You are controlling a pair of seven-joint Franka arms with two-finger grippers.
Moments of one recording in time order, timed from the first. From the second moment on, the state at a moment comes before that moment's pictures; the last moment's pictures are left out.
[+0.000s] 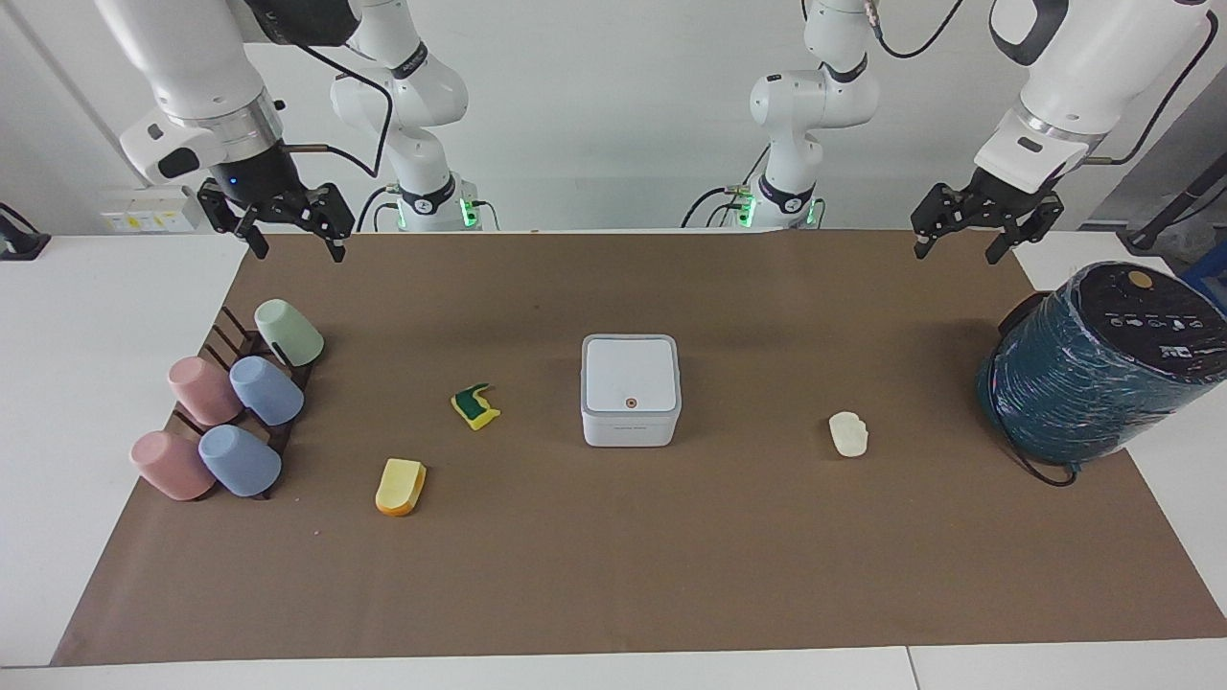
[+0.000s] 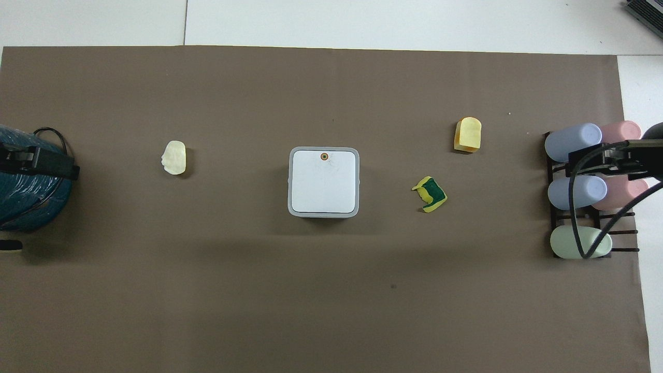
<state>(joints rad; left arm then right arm) -0.03 -0.02 -0.01 -1.58 -0.02 1.55 0.12 0.06 -0.03 -0.04 -1.59 -0.03 1.56 0.10</state>
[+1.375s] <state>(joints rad) -0.36 -0.01 -0.03 -1.74 -0.02 1.88 -0.05 0.06 -0.03 -0.04 -1.59 -0.05 1.59 0.10</state>
